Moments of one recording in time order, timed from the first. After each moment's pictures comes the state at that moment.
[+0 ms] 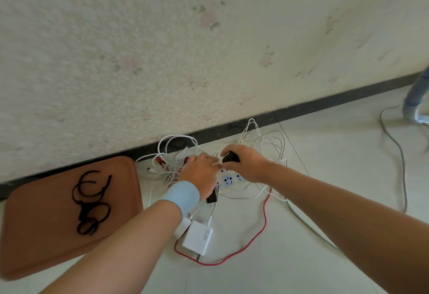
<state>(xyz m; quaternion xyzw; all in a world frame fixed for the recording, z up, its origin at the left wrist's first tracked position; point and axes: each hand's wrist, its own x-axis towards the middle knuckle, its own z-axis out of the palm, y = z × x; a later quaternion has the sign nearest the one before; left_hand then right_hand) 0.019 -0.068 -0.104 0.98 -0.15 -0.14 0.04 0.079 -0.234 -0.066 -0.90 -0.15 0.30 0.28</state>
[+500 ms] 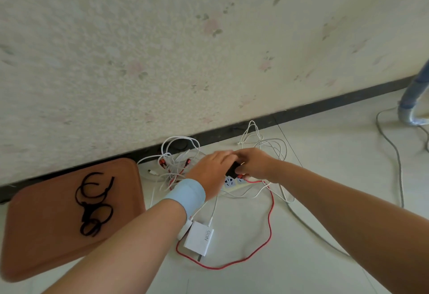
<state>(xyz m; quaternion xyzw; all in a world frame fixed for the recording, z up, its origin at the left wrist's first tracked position) 0.019 -0.079 -0.079 0.96 -0.20 -0.05 0.20 0.085 -0.249 -0.068 -0.84 -0.04 0.38 0.38</state>
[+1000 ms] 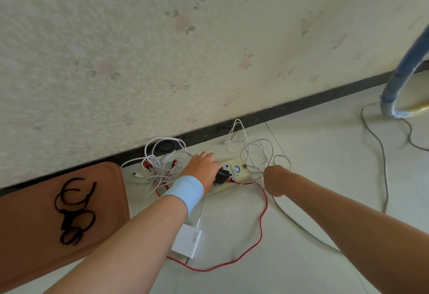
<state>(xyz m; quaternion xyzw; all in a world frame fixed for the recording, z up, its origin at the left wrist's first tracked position) 0.042 -0.102 -0.103 0.97 -0.17 -0.15 0.04 0.067 -0.316 -0.067 -0.90 -0.03 0.43 -0.06</state>
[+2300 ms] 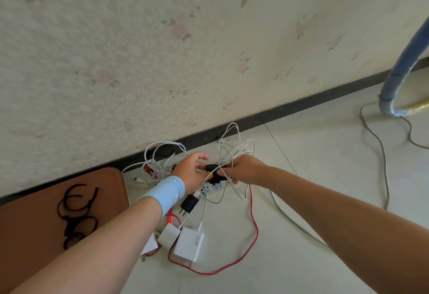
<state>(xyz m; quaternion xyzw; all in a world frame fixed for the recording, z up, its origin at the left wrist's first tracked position) 0.031 -0.074 -0.077 0.81 0.14 -0.23 0.51 0.078 -0.261 -0.062 -0.88 -0.03 0.38 0.28</state>
